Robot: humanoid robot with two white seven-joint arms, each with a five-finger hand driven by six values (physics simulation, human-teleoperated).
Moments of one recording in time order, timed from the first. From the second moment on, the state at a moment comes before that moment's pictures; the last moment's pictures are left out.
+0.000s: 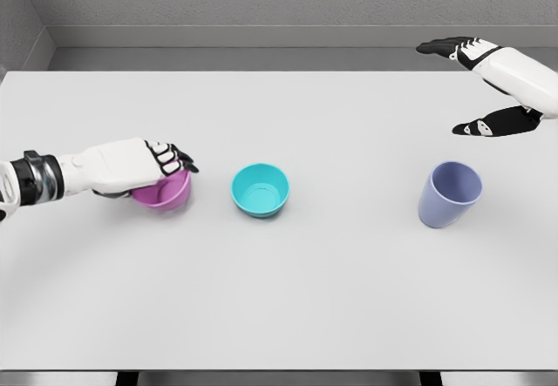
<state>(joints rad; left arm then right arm) -0.51 0.82 -0.59 -1.57 -0.73 -0.61 -0.40 -0.49 -1.08 0.53 -1.69 -0.06 -0.42 0.15</state>
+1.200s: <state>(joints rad) -0.62 0.55 -0.67 -1.57 -0.77 -0.61 -0.41 -0.49 -1.08 0.54 -1.69 -0.06 -0.42 0.15</state>
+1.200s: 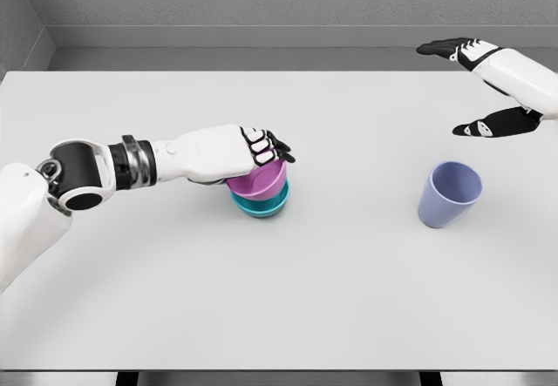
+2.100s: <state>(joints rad) -0.66 0.68 -0.65 -1.55 -0.61 -0.61 -0.40 -0.48 -1.09 0.54 -1.69 -0.06 -0.42 0.15</state>
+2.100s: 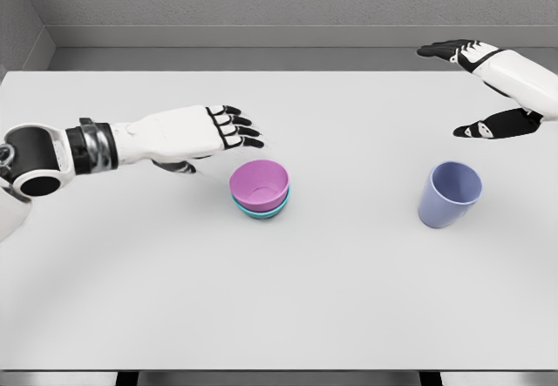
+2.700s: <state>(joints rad) -0.65 0.92 -0.60 -1.38 -0.47 -0.61 -0.40 -0.44 -1.12 0.31 -1.71 0.11 -0.46 0.57</state>
